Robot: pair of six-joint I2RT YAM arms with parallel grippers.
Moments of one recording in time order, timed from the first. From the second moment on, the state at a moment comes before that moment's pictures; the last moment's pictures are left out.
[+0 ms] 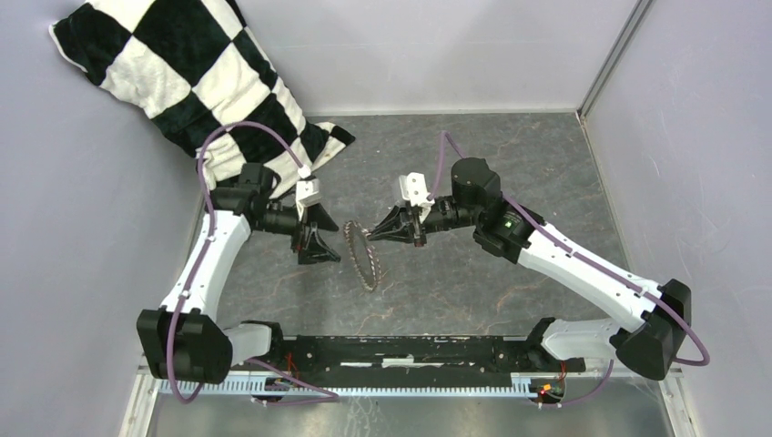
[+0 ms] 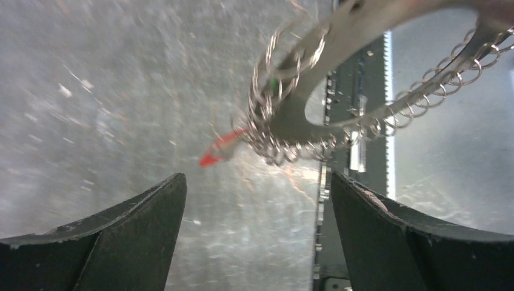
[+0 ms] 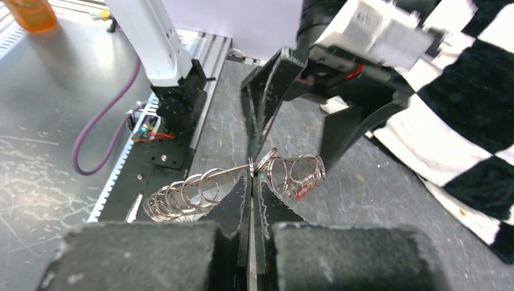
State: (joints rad) left arm -0.08 1.22 1.01 -1.10 1.16 0.94; right arm 0.85 1.25 1.14 -0.07 -0.82 -0.30
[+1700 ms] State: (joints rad) left arm -0.36 1.00 1.14 -0.11 1.12 -0.13; right arm 0.70 0.95 1.27 0.01 -0.22 -0.18
